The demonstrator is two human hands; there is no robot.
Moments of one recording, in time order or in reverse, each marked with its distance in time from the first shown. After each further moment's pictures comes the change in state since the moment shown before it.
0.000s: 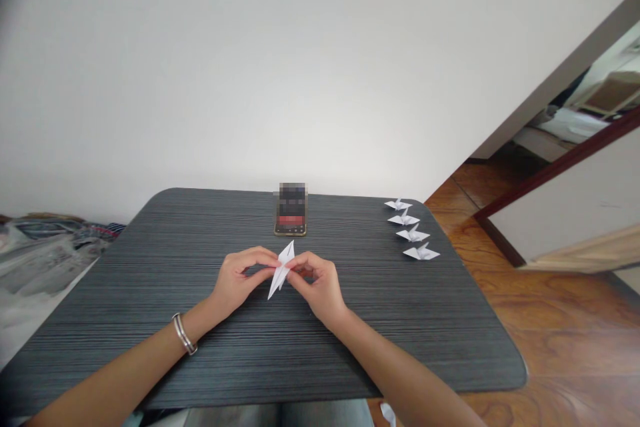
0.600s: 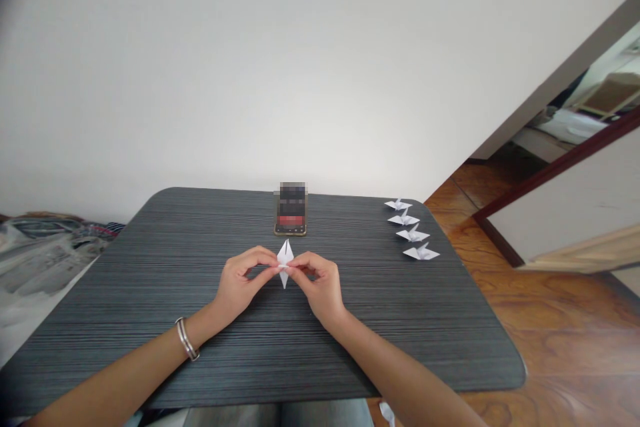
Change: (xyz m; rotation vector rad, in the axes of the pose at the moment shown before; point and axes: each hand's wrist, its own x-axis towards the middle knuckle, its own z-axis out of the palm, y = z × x) left_hand -0.003 0.005 0.008 0.030 0.089 -0.075; right_hand 0.001 0.000 0.002 -0.090 0.105 -0.074
